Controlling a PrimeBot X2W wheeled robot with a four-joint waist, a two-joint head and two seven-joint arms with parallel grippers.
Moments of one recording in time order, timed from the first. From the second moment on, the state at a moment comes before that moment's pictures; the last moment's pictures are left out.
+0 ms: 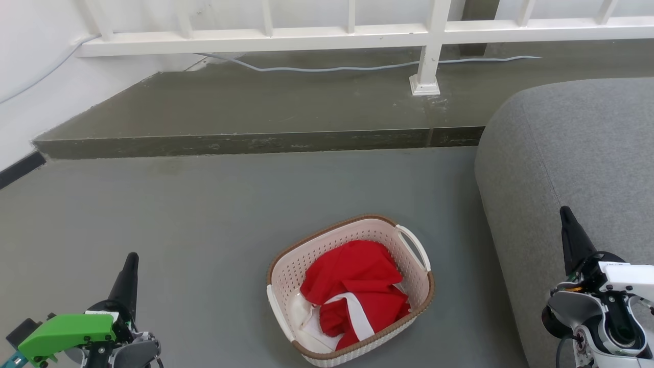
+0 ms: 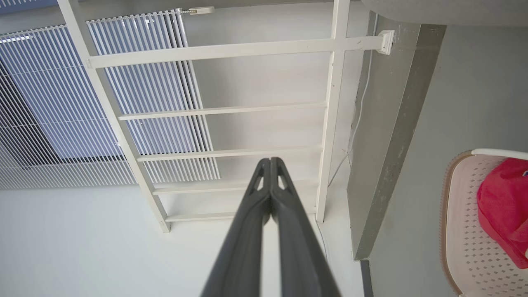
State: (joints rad) left arm -0.04 0.06 0.05 0.27 -1.65 -0.12 0.08; right arm -0.05 -0.05 -0.12 0.28 1.63 0.12 0.10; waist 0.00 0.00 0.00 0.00
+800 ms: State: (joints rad) left arm -0.04 0.05 0.05 0.27 -1.65 -0.12 0.08; right arm -0.05 -0.05 -0.12 0.28 1.63 0.12 0.10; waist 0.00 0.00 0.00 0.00
